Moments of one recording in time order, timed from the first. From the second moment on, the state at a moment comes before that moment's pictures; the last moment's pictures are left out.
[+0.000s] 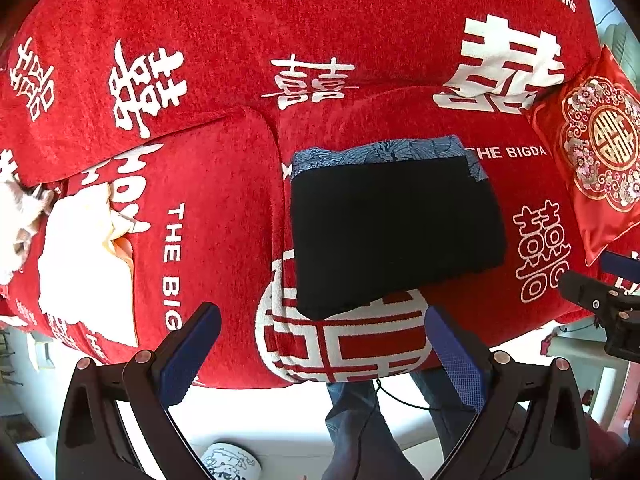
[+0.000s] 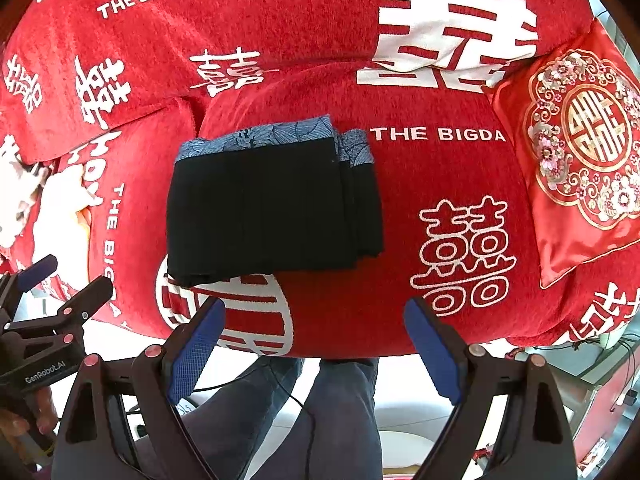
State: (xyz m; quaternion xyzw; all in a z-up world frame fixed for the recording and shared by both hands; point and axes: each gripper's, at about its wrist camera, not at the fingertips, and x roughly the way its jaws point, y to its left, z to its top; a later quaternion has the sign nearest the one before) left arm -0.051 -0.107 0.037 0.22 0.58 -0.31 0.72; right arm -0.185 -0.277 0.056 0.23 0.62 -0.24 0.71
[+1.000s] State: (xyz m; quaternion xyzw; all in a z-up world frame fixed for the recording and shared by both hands) left arm -0.051 -0.110 0.038 0.22 0.58 -0.31 0.72; right arm -0.186 -0.279 0.055 0.23 0.62 -0.24 0.71
